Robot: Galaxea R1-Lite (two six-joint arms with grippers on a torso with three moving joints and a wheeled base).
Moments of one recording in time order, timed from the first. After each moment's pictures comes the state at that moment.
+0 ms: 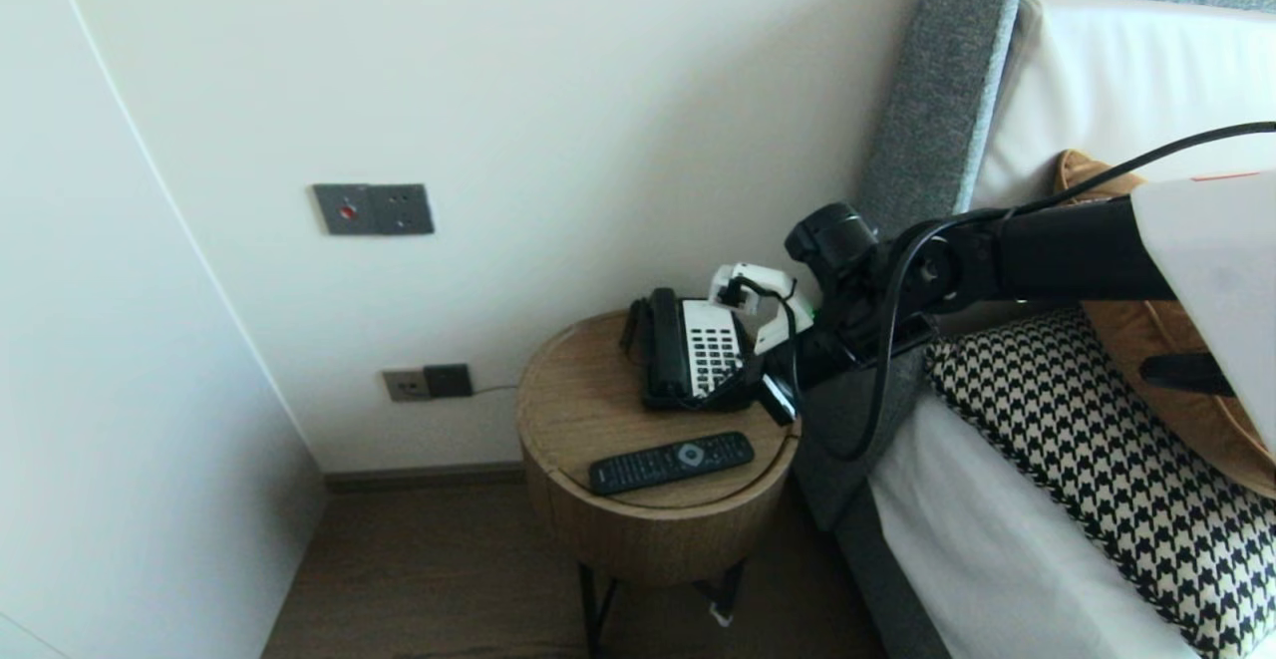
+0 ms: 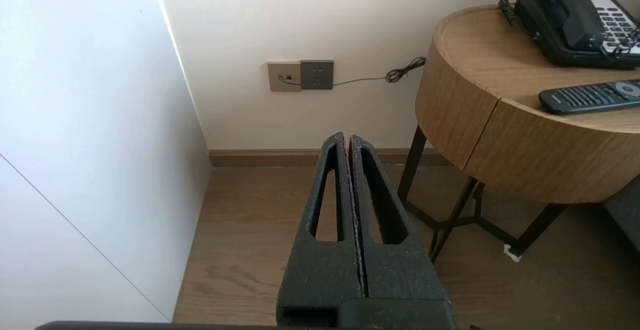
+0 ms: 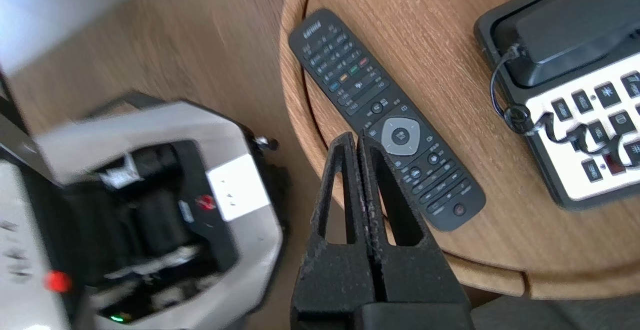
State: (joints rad) left arm 0.00 0.00 -0.03 0.05 0.02 -0.01; right arm 0.39 2.12 -1.71 0.48 0.59 -0.59
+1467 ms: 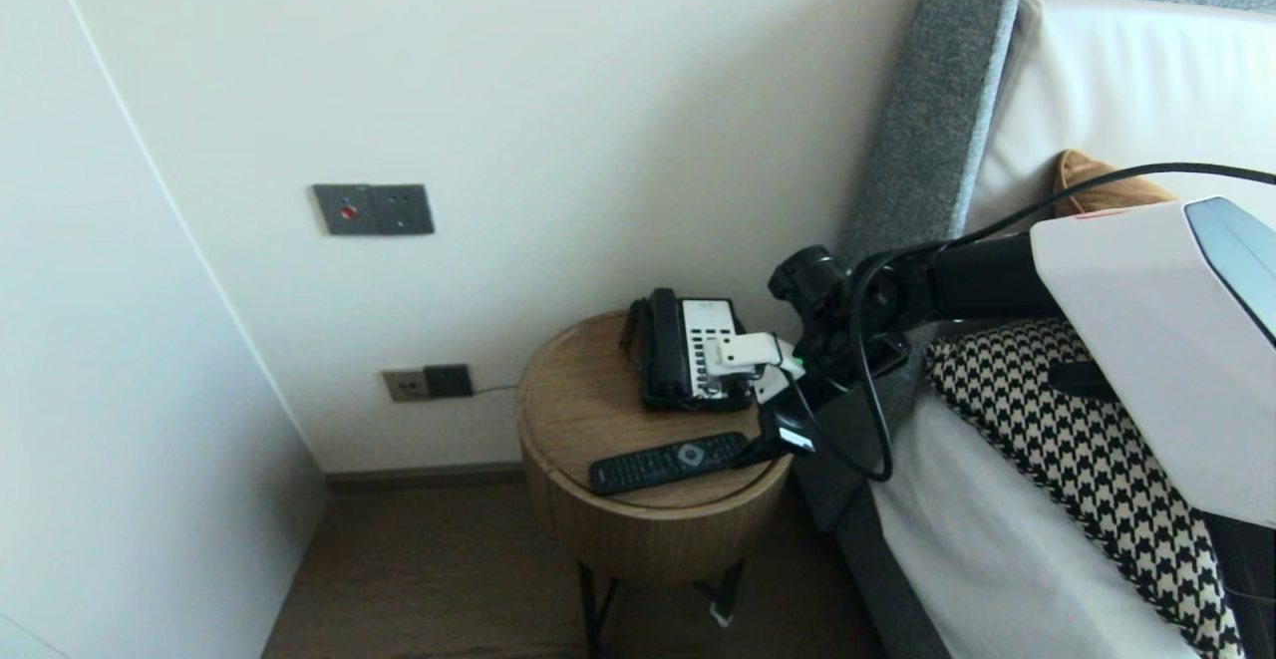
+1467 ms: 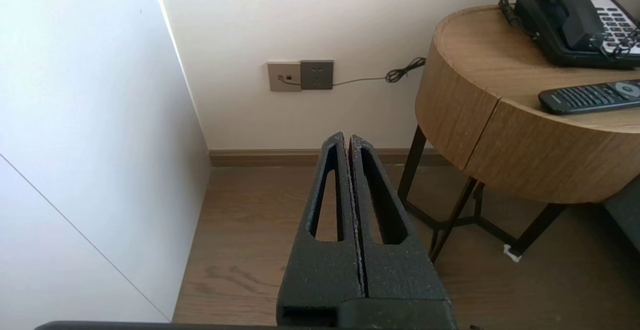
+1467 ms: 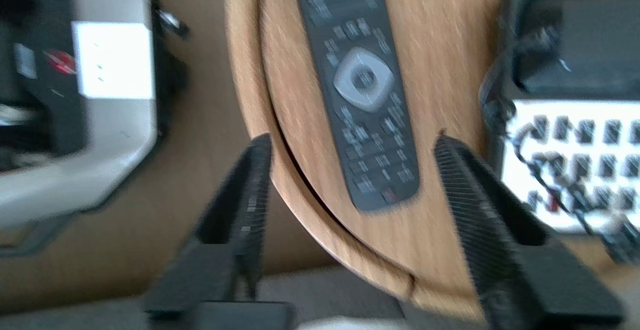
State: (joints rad) left arm 0.00 0.00 -0.03 0.05 0.02 -0.01; right arm 0.37 2.26 -1.79 0.59 0.50 -1.17
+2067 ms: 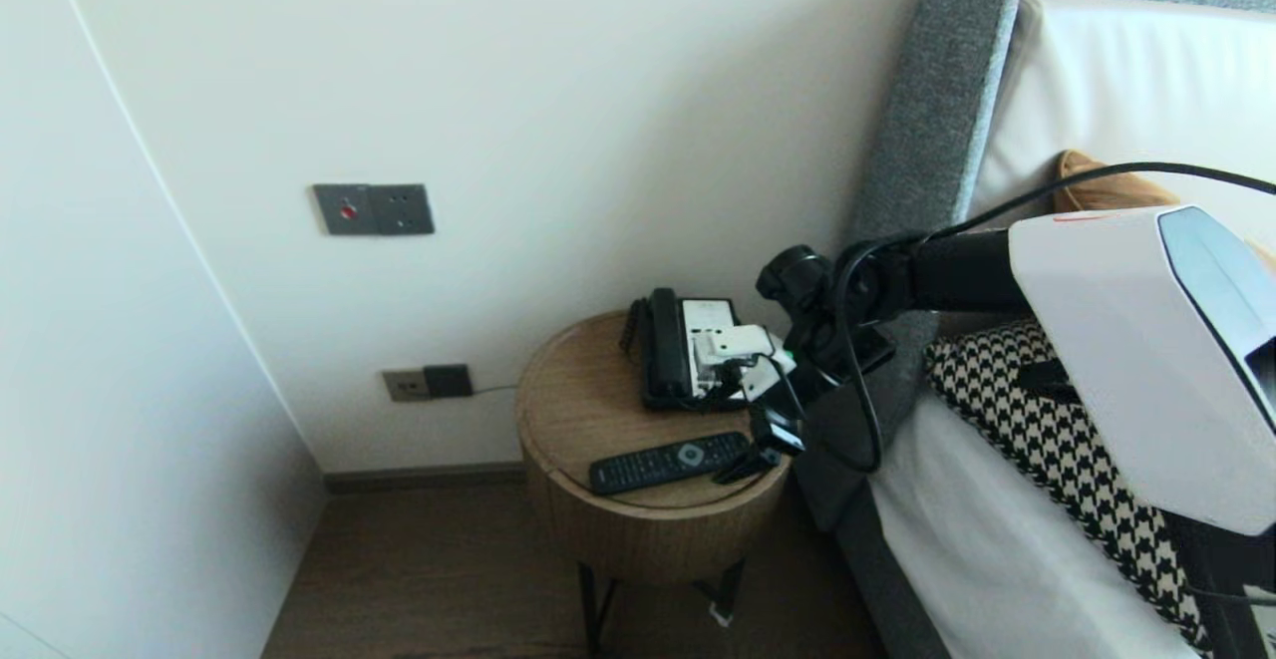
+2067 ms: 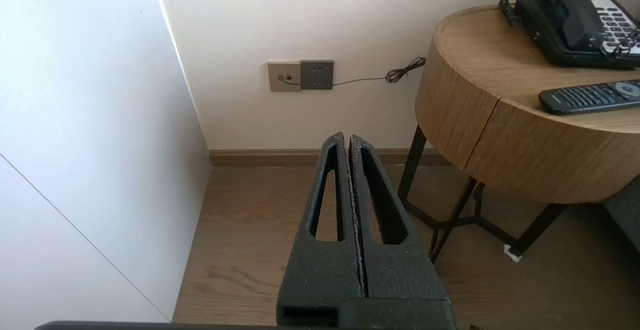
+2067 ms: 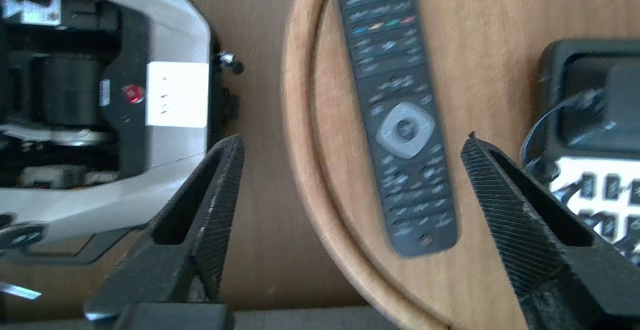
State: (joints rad) left arm 0.00 0.00 -0.03 0.05 0.02 -0.01; right arm 0.37 2.32 -1.94 0.74 0.60 -1.17
